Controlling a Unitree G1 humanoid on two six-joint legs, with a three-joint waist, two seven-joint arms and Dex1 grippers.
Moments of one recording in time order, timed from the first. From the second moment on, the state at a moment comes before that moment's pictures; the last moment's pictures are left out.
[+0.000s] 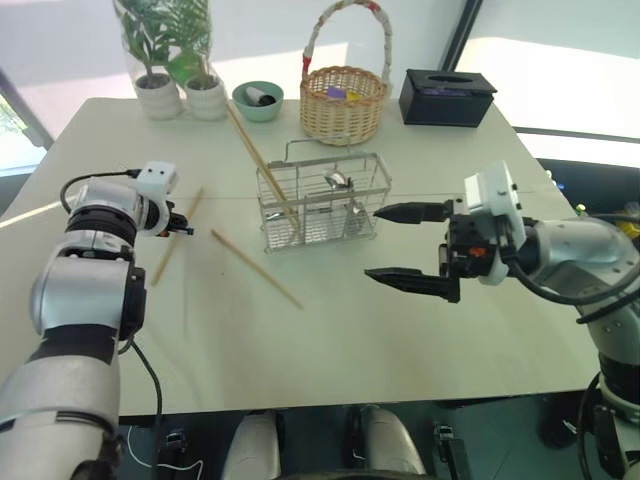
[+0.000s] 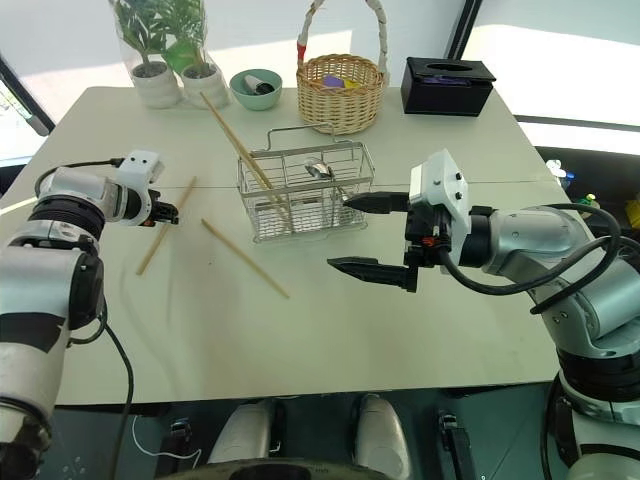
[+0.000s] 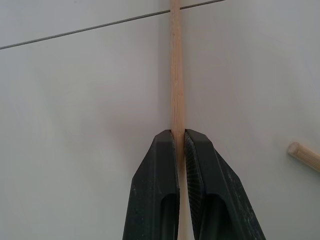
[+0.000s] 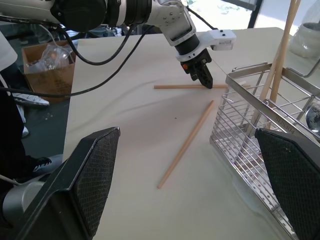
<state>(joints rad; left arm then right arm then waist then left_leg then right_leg) -1.24 0.61 -0.08 1.30 0.05 0.72 -0.61 -0.45 -0.82 -0.11 -0.54 0.80 0.76 0.94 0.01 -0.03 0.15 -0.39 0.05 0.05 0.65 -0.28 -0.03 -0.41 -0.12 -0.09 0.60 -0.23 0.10</state>
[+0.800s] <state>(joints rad) -1.18 0.57 0.46 0.53 -0.40 0.45 -0.42 -0.40 -0.84 -0.14 -0.53 0.83 0.77 0.89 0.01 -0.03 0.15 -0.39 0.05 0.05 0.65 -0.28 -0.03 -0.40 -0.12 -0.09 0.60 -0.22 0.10</state>
